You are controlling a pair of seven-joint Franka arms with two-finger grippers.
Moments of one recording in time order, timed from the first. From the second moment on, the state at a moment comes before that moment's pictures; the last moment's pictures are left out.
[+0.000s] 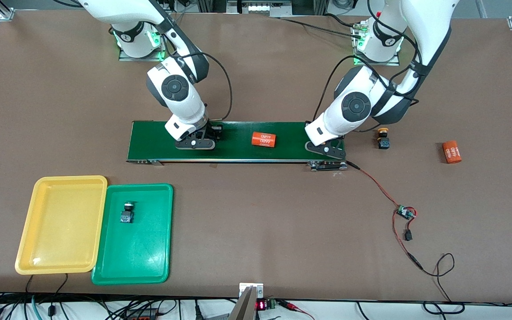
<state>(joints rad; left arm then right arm) 0.00 0.39 -0.54 -2.02 0.06 2.22 -0.32 0.32 0.40 0.30 -2.09 -0.12 2.51 0.71</state>
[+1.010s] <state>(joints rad) 0.13 0.32 -0.52 -1.98 0.08 2.06 -0.32 0.00 0.53 0.28 -1.64 -0.12 2.15 0.36</state>
